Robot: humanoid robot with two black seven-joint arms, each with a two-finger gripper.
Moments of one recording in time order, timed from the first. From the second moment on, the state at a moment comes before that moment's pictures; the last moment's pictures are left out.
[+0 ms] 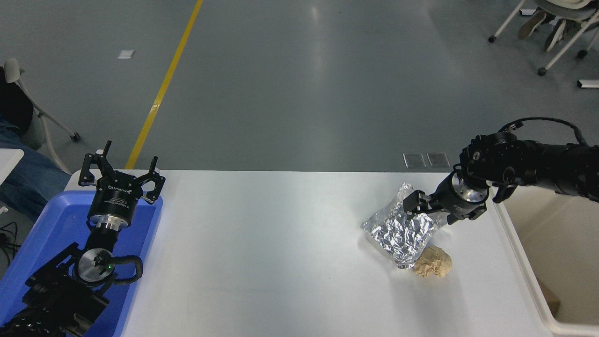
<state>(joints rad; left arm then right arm) -0.52 0.24 -1.00 -0.46 -0.12 -0.69 -0.39 1.26 -0.19 -1.00 0.62 -0.26 0.55 -0.05</state>
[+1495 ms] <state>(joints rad) -0.52 0.24 -1.00 -0.46 -0.12 -0.69 -0.39 1.53 -0.30 -1.01 0.81 -0.27 0.46 -0.08</state>
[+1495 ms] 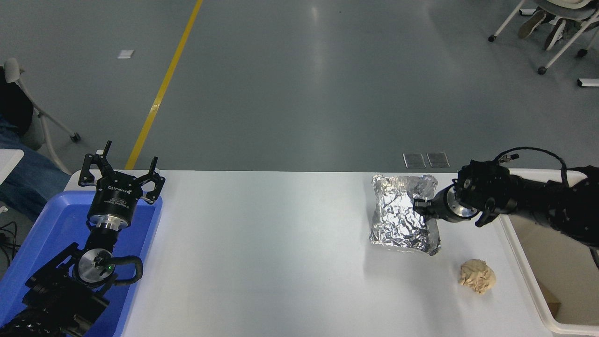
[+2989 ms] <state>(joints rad) -0.52 0.24 -1.00 -0.46 -0.12 -0.69 -0.39 2.16 -0.83 -1.16 1.12 -0.60 0.78 -0.03</state>
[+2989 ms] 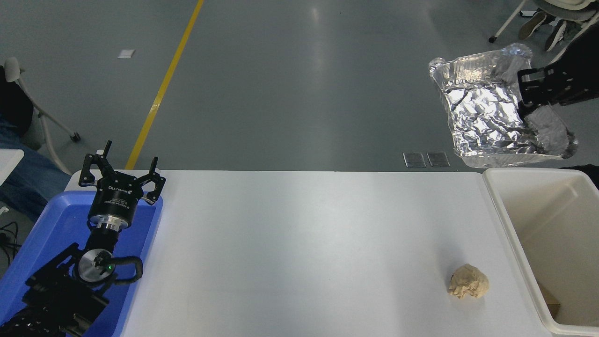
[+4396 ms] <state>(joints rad) -0.52 0.24 -1.00 -0.46 -0.12 -0.69 -0.39 0.86 -0.58 -0.67 0.25 -0.74 0.24 0.11</state>
